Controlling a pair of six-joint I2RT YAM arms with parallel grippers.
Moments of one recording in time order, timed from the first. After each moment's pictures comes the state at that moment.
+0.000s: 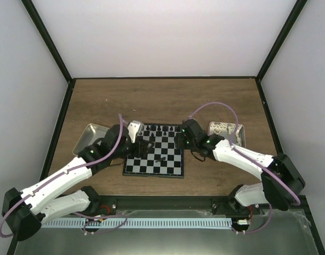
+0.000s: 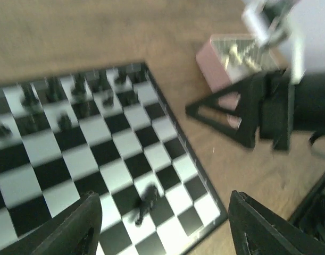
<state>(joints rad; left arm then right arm) -0.78 0.97 0.80 -0.40 0.07 -0.41 0.74 1.34 0.80 -0.31 0.10 0.67</state>
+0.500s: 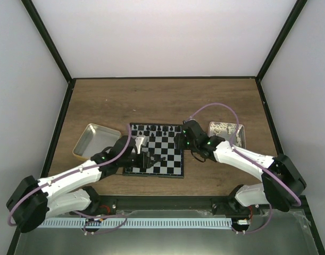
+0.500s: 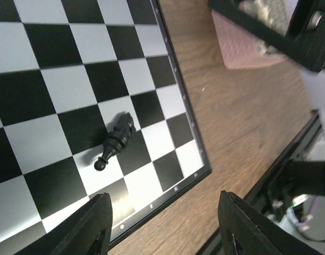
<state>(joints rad) -0.79 1.05 0.51 -0.15 0.31 -0.74 0.74 1.33 0.77 -0.26 0.10 0.67</state>
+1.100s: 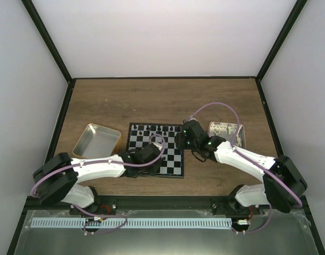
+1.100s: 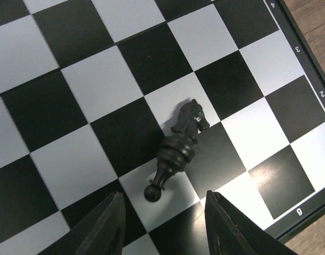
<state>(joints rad) -1.04 1.40 0.65 -0.25 -0.14 -0.52 0.74 1.31 0.77 -0.26 0.12 0.64</state>
